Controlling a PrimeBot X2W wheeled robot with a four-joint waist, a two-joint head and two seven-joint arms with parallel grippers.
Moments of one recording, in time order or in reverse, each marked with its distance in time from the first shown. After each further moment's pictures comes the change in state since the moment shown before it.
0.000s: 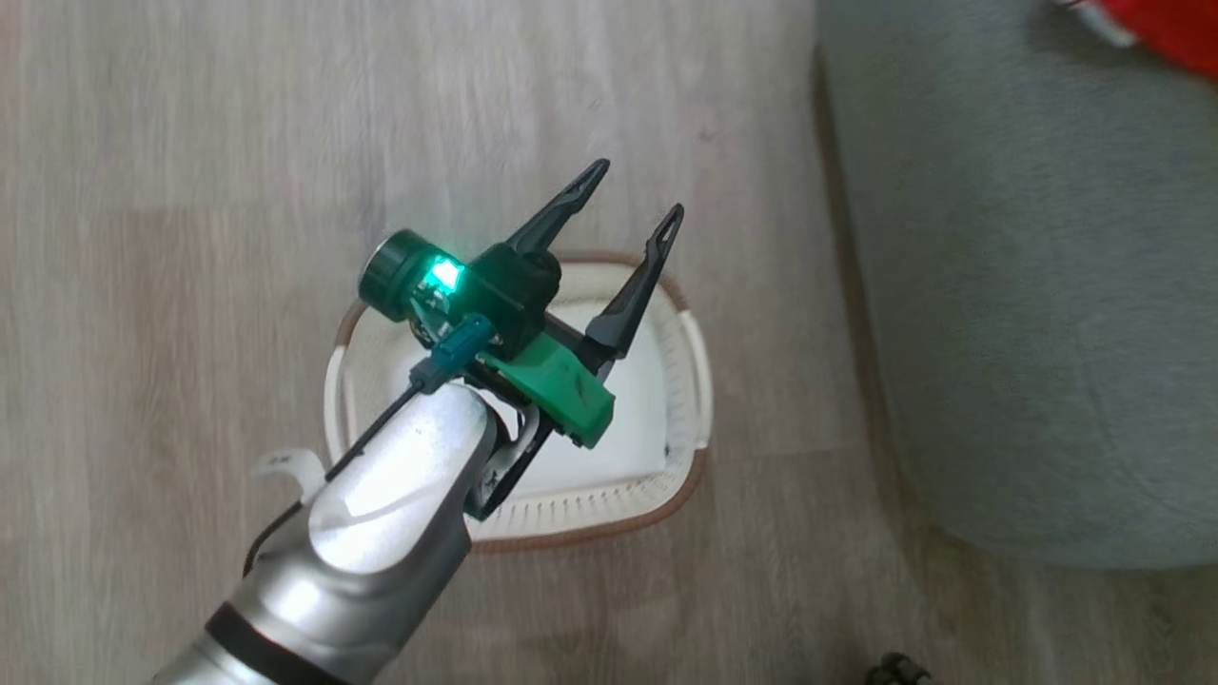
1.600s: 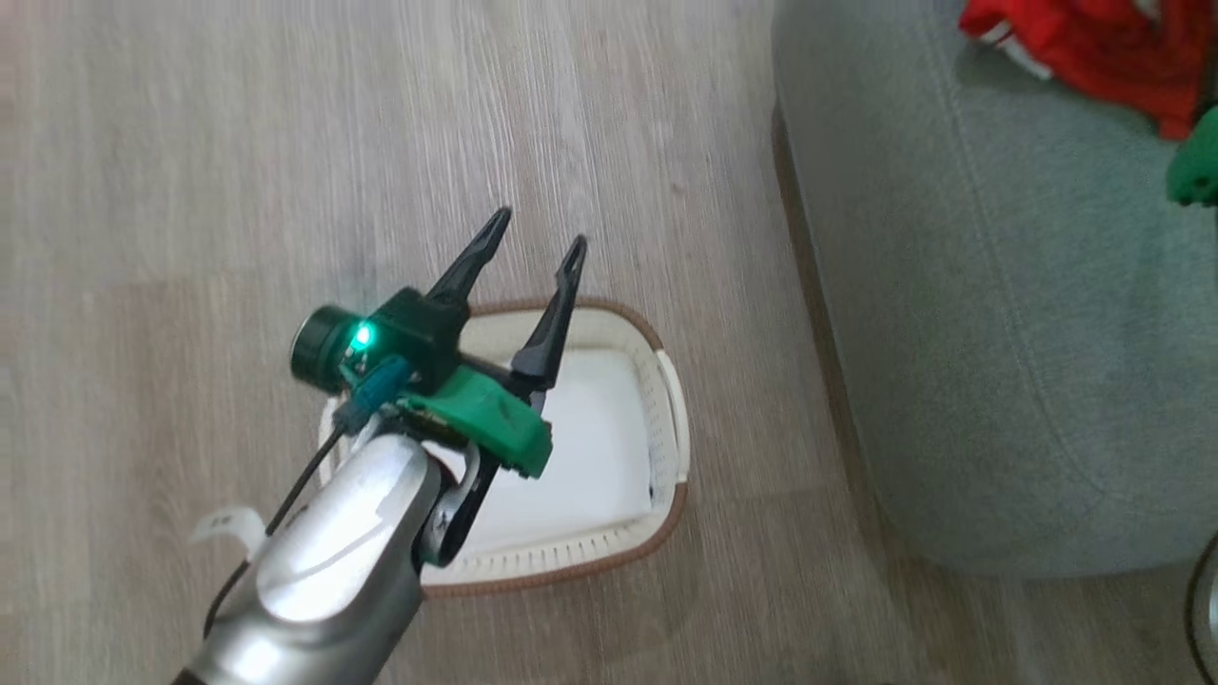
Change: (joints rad) left arm 0.110 0.064 0.053 -0.047 -0.081 0.086 -0.002; right arm 0.325 0.217 0.015 0.157 -0.035 0.002 0.000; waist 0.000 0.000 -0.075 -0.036
